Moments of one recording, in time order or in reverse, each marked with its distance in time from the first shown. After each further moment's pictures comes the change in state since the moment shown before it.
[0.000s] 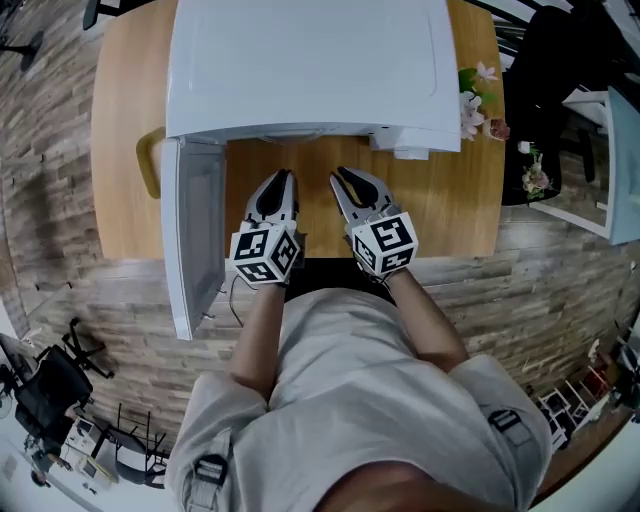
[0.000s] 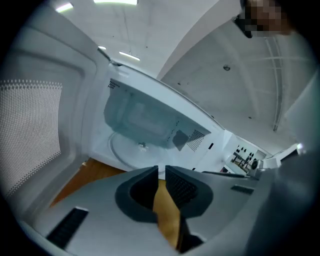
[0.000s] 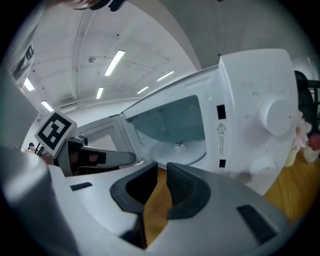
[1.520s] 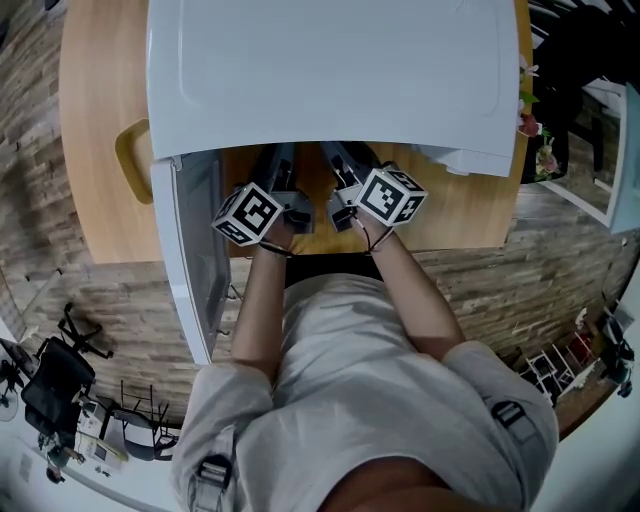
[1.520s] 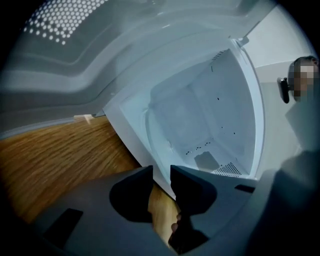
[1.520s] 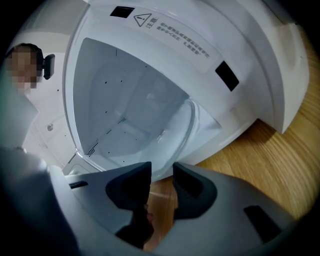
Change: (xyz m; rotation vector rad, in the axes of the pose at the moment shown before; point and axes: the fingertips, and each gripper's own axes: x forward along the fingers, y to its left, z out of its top) left arm 0.075 0.084 -0.023 -0.601 -0.038 -0.074; right arm 0.106 -0.032 -0.038 0.743 -0.056 -0.001
